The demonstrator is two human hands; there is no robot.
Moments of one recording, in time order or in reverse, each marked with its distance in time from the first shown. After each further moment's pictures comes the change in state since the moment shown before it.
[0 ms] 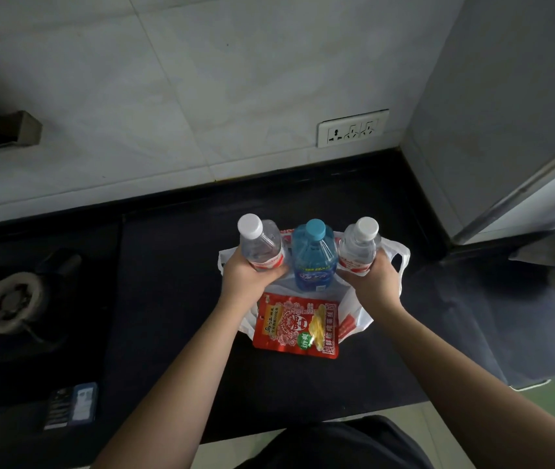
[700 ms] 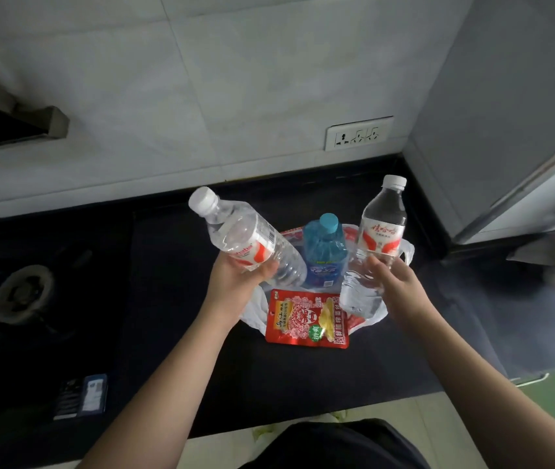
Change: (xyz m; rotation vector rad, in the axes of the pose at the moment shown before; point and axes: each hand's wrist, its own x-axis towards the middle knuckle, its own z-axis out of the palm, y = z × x) left_hand -0.042 0.031 -0.055 -0.561 -0.160 -0.001; right_hand -0.046 -0.017 -0.043 0.515 -0.332 -0.042
